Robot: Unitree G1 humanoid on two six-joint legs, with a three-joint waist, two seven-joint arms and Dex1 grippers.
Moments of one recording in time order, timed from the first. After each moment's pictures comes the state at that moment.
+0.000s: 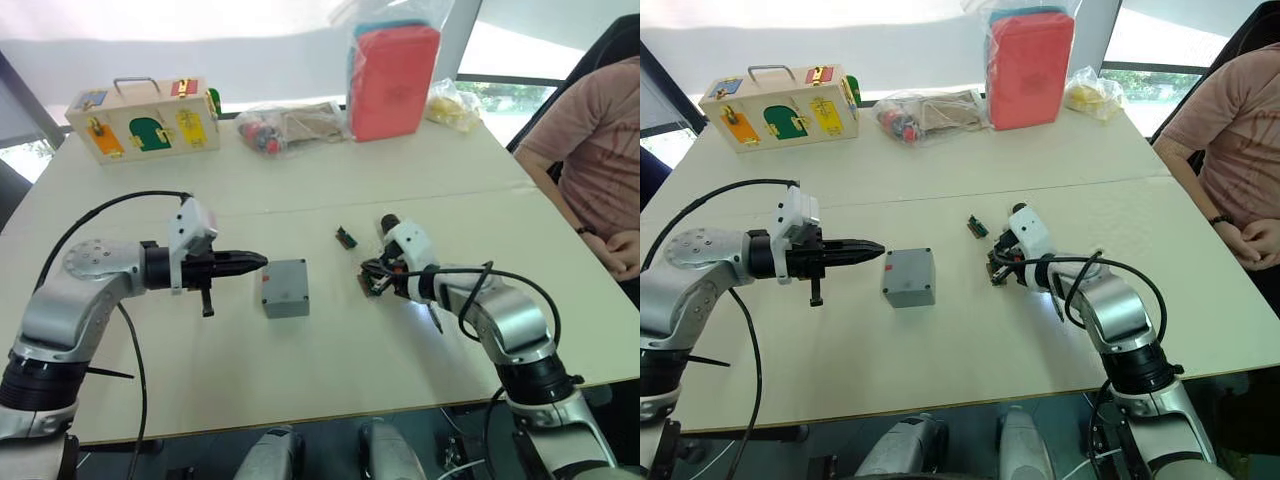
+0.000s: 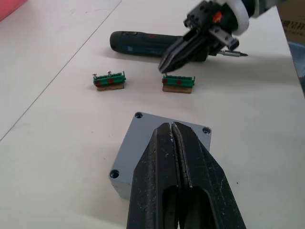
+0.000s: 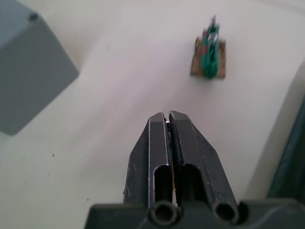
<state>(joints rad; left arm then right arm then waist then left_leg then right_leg) -0.39 0.82 0.05 -0.24 -0.54 0.55 -1.11 -0.52 -0.49 0.13 -0.27 0.27 0.98 0.58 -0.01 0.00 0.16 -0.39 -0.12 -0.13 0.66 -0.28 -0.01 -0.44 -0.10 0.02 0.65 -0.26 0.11</state>
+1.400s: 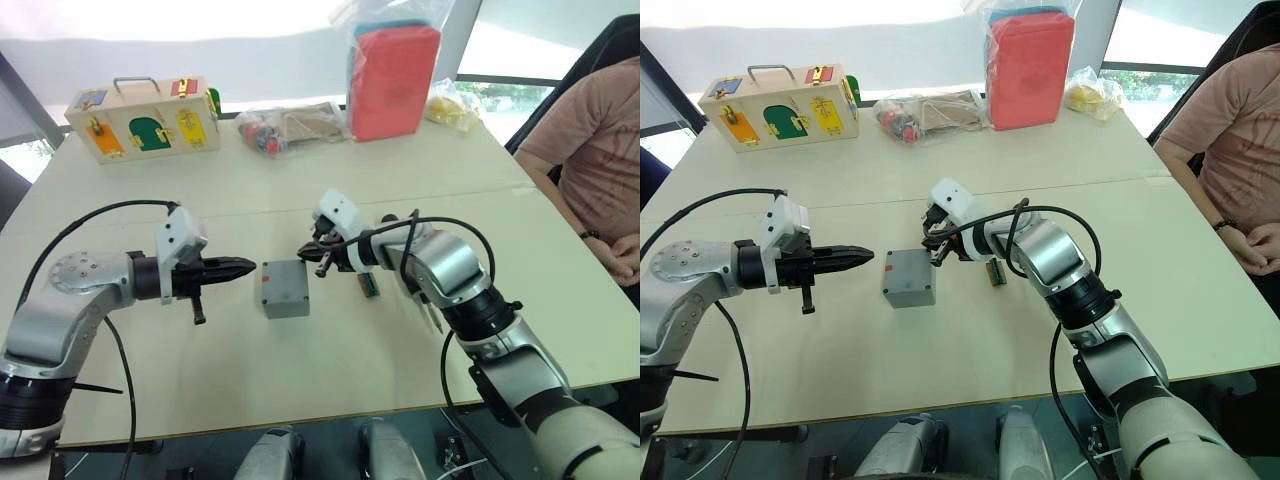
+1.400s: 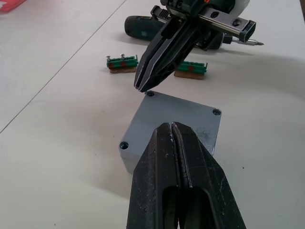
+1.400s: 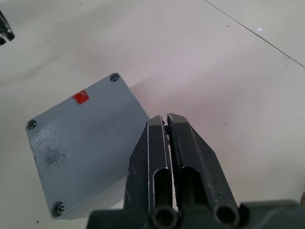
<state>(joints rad) -0.31 0.85 0.11 -0.28 -0.54 0.56 -1.06 -0.87 -0.35 0.39 -0.01 0.28 0.98 0.72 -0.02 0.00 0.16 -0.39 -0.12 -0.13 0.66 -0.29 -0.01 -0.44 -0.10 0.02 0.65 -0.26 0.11</state>
